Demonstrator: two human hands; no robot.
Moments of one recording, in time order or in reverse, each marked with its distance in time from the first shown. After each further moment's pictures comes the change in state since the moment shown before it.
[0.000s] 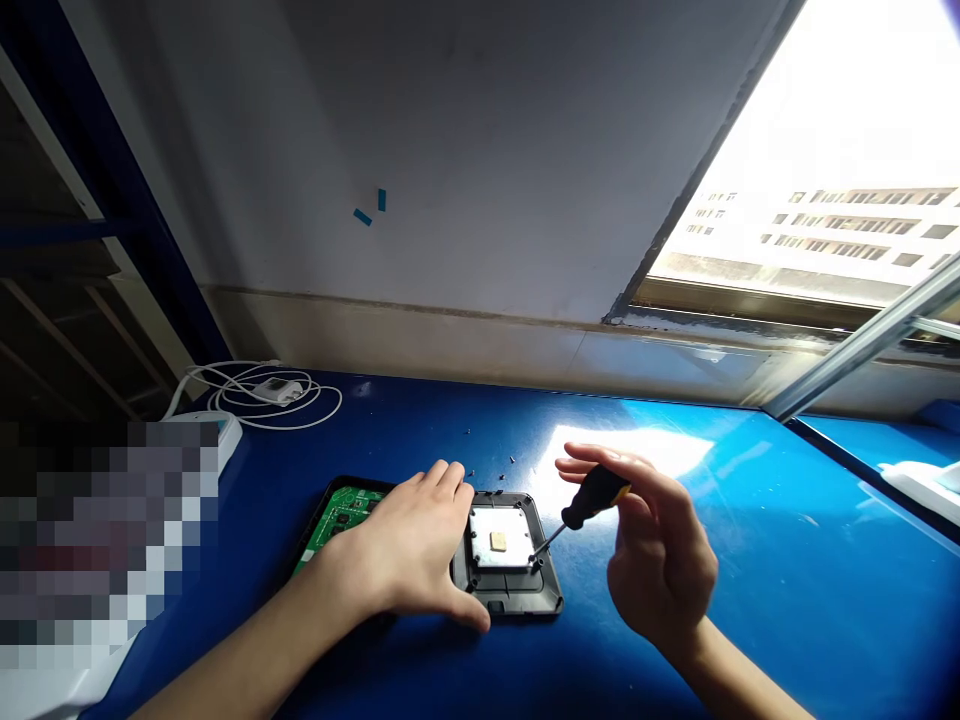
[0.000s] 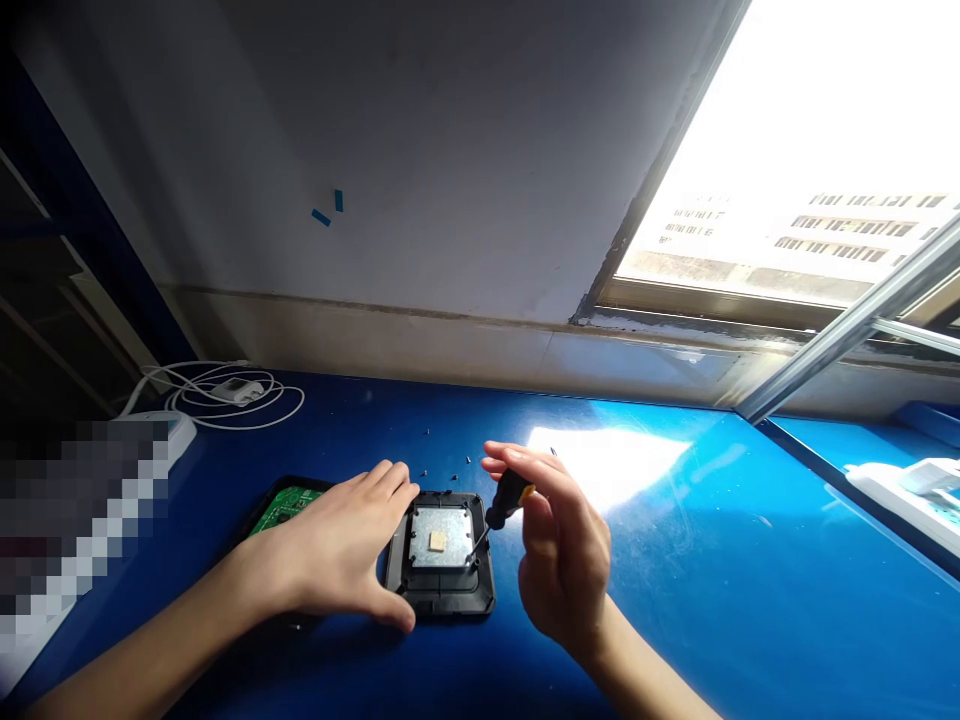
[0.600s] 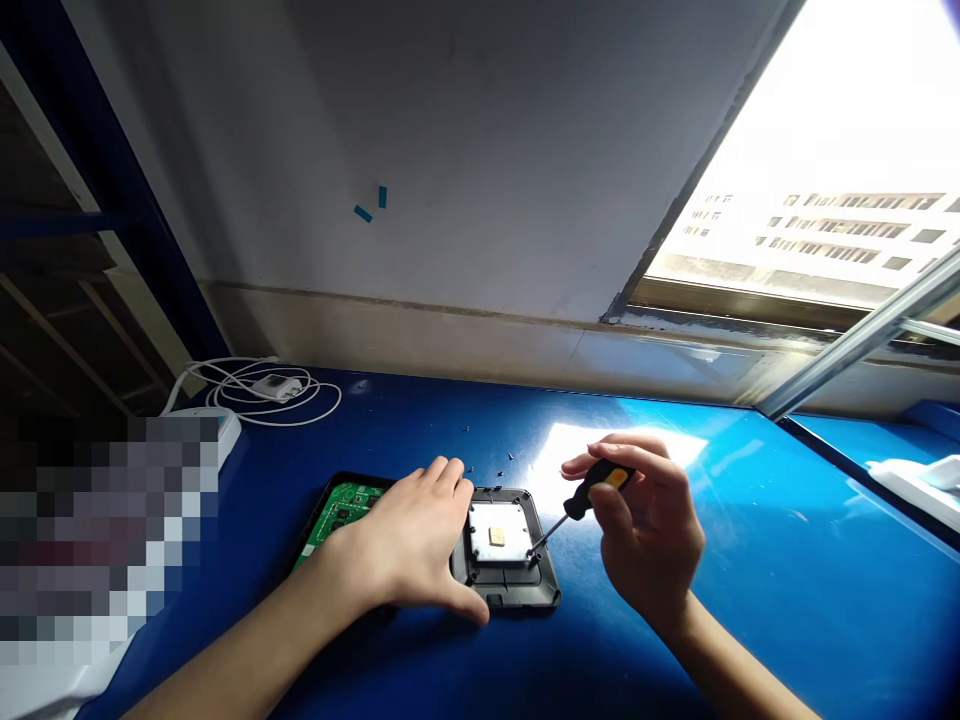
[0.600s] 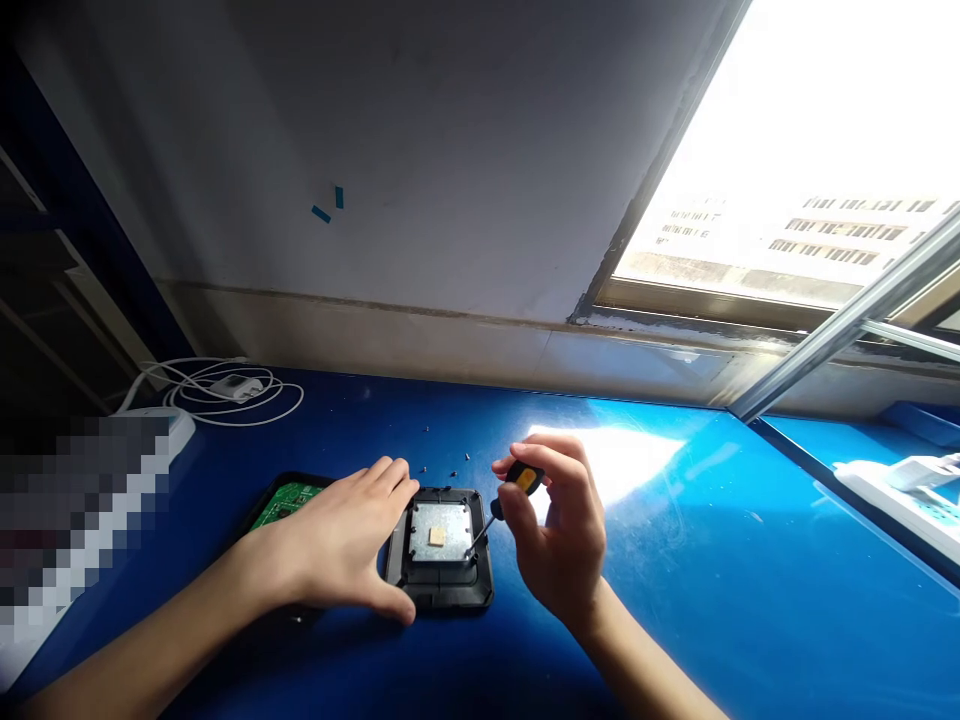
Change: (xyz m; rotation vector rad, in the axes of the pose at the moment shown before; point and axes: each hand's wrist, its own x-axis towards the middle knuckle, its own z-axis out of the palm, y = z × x) left_hand -0.001 -0.002 0.002 -0.013 -0.002 0.007; right_hand 0.006 0.010 0.000 0.013 0.057 0.012
